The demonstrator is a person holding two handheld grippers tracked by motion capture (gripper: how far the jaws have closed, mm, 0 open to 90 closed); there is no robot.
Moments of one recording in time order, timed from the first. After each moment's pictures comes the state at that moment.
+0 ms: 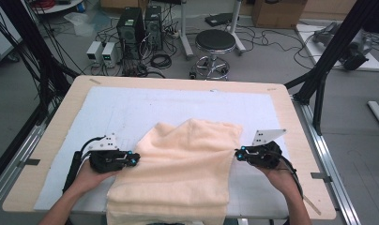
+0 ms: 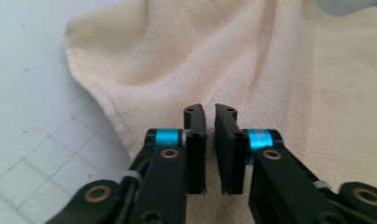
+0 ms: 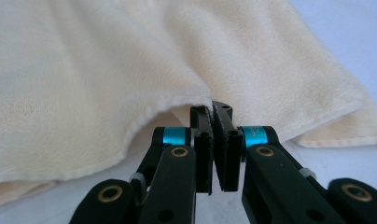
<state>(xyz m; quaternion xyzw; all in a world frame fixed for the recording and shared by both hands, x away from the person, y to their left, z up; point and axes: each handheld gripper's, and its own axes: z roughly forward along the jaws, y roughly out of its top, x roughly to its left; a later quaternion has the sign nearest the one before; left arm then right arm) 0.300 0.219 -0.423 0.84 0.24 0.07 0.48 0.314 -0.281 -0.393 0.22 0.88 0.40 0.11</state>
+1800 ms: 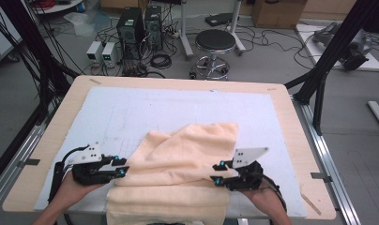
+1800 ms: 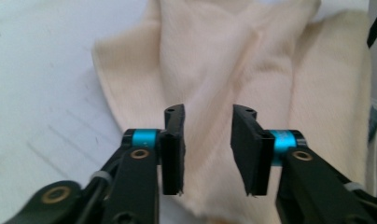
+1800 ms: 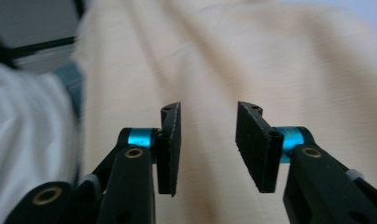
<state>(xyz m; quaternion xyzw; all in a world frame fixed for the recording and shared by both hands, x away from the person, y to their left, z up) 0.270 0.239 -0.400 0.83 0.24 0.10 0.50 0.262 -0.220 -0.387 0.17 0.87 0.45 0.07</state>
